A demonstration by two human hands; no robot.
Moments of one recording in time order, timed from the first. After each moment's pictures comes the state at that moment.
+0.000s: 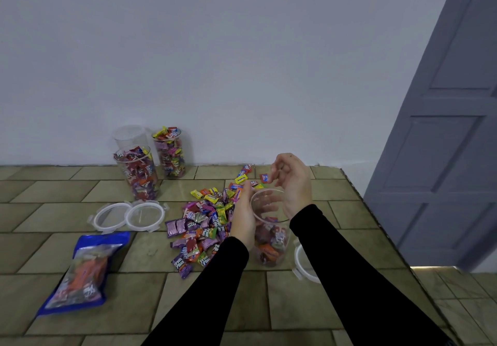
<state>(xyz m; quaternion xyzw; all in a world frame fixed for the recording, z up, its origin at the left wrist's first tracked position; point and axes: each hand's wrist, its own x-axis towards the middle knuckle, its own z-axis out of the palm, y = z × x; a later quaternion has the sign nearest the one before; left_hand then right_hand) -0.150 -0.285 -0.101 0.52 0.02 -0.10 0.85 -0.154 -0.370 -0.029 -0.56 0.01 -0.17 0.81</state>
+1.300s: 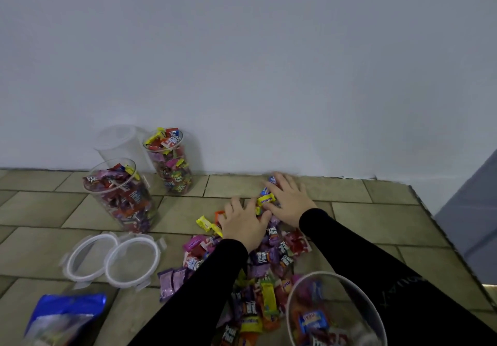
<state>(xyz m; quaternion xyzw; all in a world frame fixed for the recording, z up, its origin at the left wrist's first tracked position) 0.013 -0.244 -0.163 0.99 0.03 -0.03 0.14 0.073 -0.387 -0.178 -0.98 -0.16 0.03 0.11</state>
